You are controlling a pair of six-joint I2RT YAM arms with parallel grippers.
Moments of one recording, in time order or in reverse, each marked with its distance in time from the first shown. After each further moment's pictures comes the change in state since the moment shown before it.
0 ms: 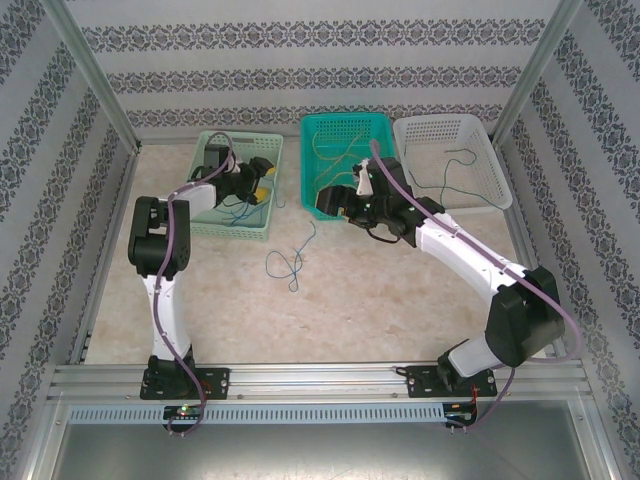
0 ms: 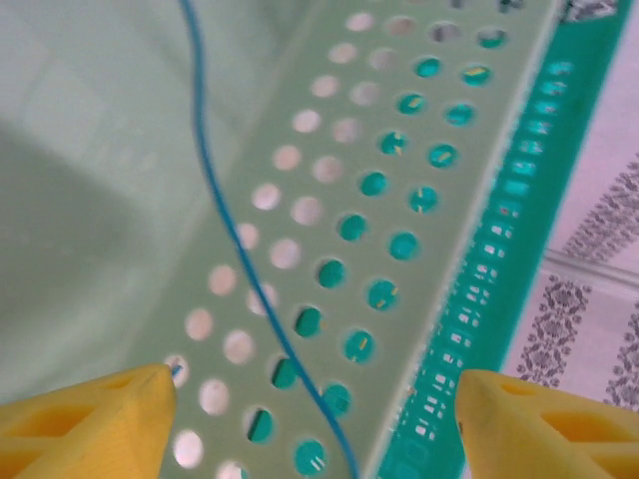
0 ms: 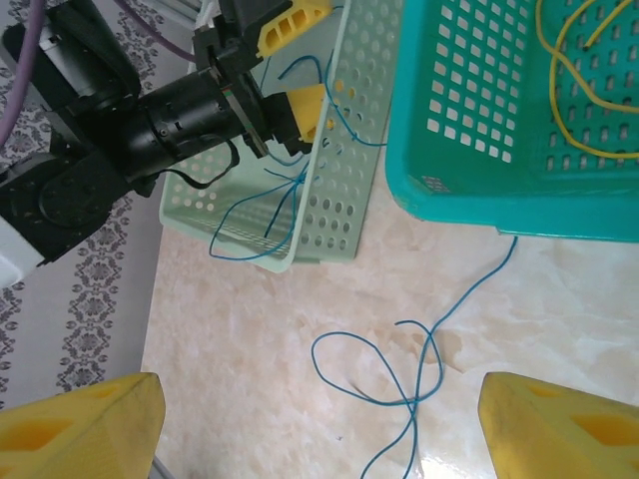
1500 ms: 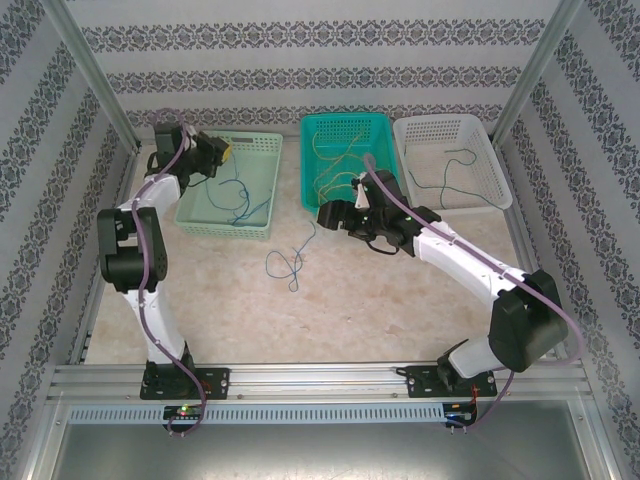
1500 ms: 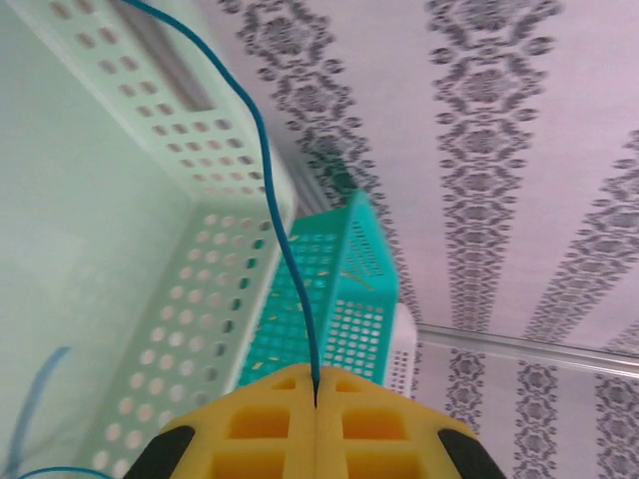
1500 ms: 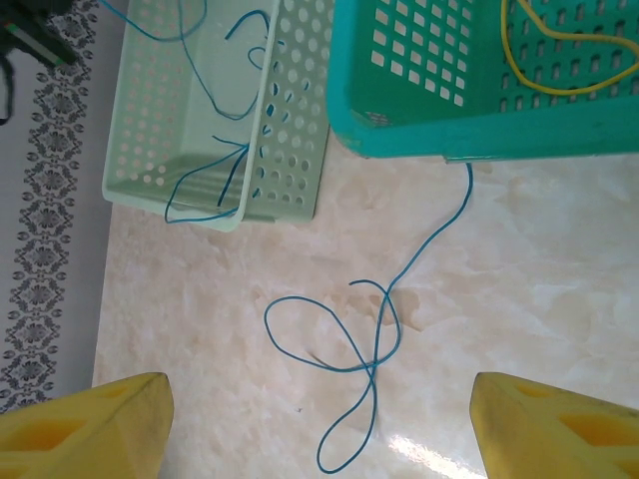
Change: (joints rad) left arm 0.171 -0.168 0.008 0.040 -0.024 0.032; right arm 0.049 -0.023 -0.070 -0.031 0.070 -0.002
